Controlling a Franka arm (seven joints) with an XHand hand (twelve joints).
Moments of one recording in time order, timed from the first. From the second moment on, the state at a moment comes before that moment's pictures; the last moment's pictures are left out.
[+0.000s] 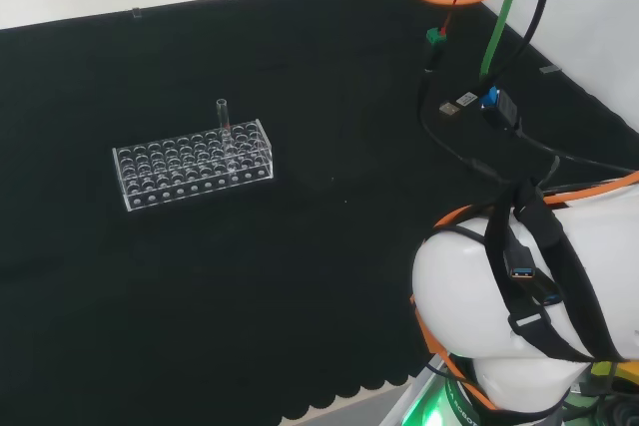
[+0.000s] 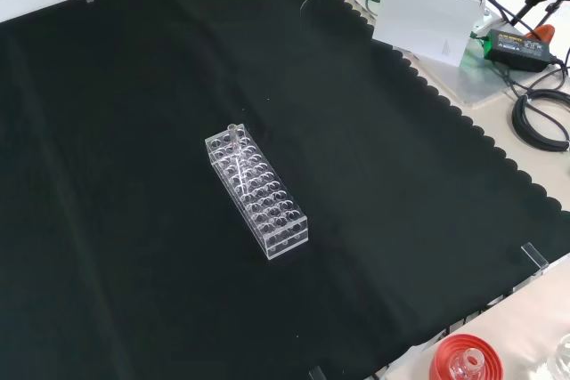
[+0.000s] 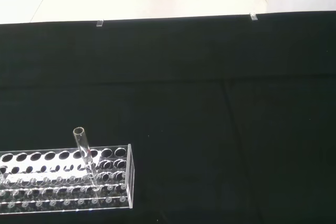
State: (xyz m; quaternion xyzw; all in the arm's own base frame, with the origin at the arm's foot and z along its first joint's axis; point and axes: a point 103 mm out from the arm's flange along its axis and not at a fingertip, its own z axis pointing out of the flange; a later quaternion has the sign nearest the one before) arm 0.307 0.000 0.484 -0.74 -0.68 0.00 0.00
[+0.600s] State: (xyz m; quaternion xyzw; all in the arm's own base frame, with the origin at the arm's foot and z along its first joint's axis) arm 0.307 -0.001 0.486 -0.73 -0.68 0.00 0.00
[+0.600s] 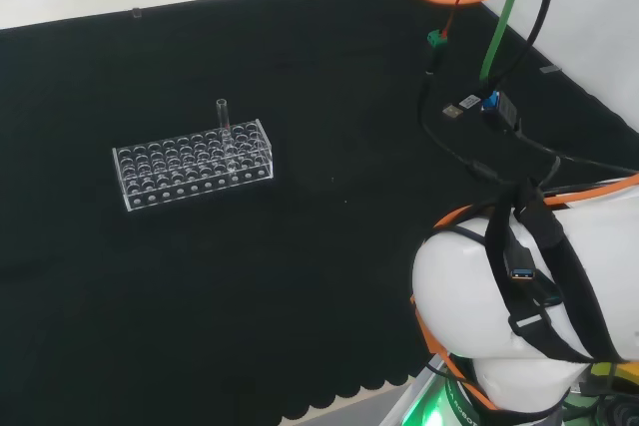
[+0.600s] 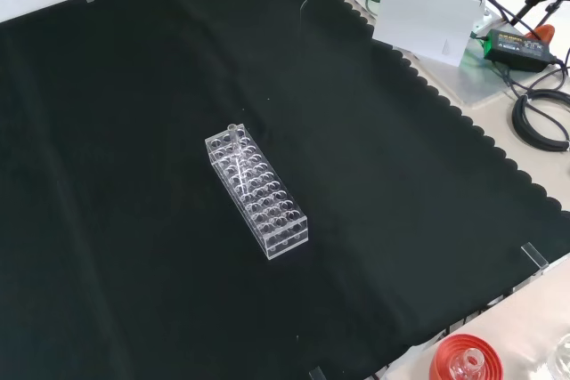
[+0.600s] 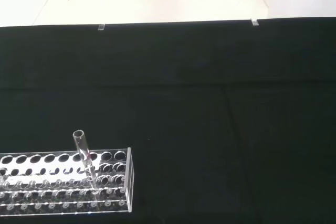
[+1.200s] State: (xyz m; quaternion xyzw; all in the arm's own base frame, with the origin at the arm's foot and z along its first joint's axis) arm 0.341 0.011 0.477 -0.70 -0.71 0.01 0.02
